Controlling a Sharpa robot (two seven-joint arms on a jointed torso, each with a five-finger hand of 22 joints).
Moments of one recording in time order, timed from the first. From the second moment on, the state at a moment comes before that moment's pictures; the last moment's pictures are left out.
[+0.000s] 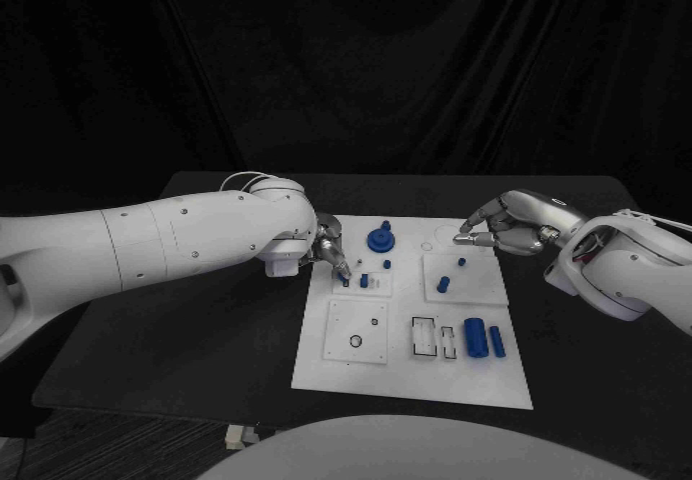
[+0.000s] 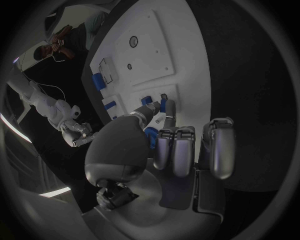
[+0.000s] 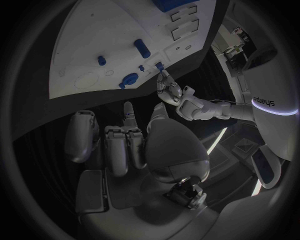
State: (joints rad) left arm 1.31 -0.59 -0.21 1.35 -0.96 0.22 -0.57; left_hand 1.16 -0.03 0.41 -0.01 0.30 1.00 0.04 0.35 0.88 1.47 -0.04 1.57 1.31 1.47 -0.09 1.57 1.31 0.04 1.47 0.02 1.39 1.31; right arm 1.26 -1.01 -0.21 1.59 -1.30 -0.37 0.07; right_hand 1.19 0.13 -0.30 0.29 0.17 0.95 0.10 0.17 0.20 1.47 0.01 1.57 1.31 1.47 -0.06 1.57 1.31 0.06 1.42 0.06 1.25 1.31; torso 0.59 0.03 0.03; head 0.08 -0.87
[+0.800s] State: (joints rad) left arm 1.30 -0.58 -0.21 1.35 -0.96 0.22 -0.57; left_hand 1.16 -0.03 0.41 -0.01 0.30 1.00 0.04 0.35 0.89 1.47 -0.04 1.57 1.31 1.47 -0.09 1.57 1.31 0.04 1.47 0.02 1.39 1.31; right arm 1.26 -1.01 -0.21 1.59 -1.30 -0.37 0.07; right_hand 1.19 0.13 -0.30 0.29 0.17 0.95 0.10 0.17 0.20 1.47 0.01 1.57 1.31 1.47 -0.06 1.57 1.31 0.06 1.42 0.06 1.25 1.31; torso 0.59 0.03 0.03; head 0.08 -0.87
